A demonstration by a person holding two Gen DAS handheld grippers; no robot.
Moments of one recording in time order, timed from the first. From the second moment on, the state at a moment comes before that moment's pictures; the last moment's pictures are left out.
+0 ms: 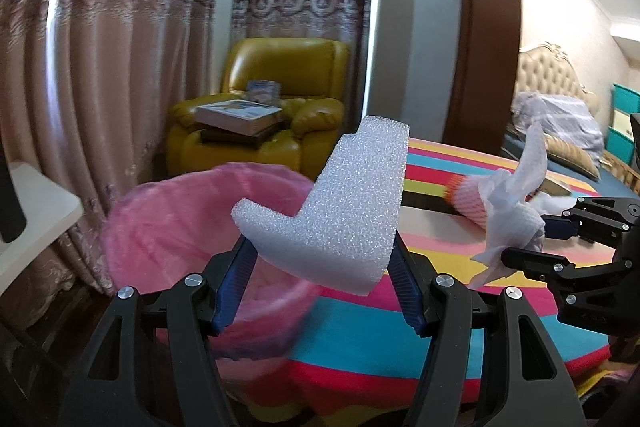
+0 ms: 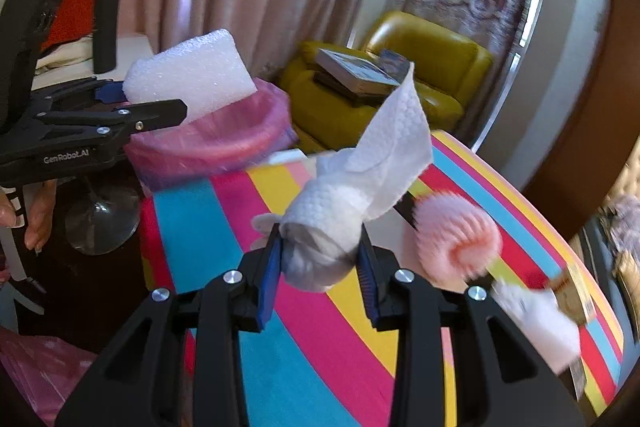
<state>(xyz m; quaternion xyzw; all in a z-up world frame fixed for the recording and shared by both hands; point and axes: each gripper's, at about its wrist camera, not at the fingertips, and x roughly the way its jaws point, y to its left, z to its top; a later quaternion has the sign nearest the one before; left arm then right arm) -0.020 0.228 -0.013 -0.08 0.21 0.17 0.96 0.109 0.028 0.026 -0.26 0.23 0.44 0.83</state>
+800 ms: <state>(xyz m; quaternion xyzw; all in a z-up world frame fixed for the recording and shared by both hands) -0.030 0.357 -0.036 -0.13 0.23 0.29 0.92 0.123 0.199 0.059 -0.25 0.20 0.54 0.78</state>
